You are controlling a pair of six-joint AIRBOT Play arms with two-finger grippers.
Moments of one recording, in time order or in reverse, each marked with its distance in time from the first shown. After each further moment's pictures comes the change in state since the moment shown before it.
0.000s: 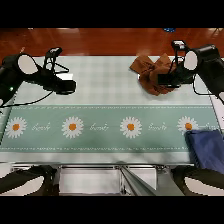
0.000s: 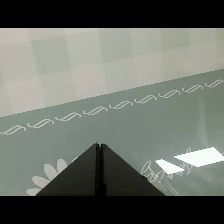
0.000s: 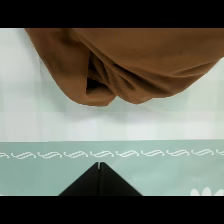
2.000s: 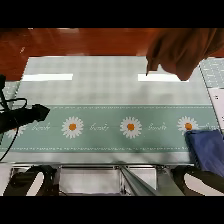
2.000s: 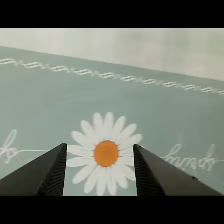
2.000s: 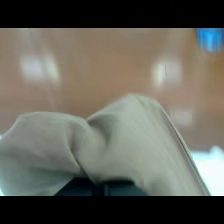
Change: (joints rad) left arm 0.283 0.766 -0.583 -0.046 0.115 -0.019; right arm -0.252 0.141 0.515 0.301 -0.258 -0.379
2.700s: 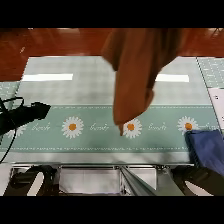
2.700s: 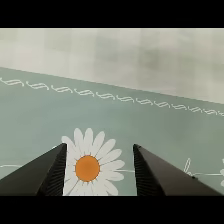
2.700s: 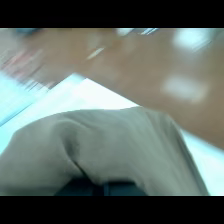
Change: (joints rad) left arm 0.006 0.042 -0.023 -0.069 0.068 0.003; right arm 0.510 0.108 0.025 0.175 0.192 -0.006
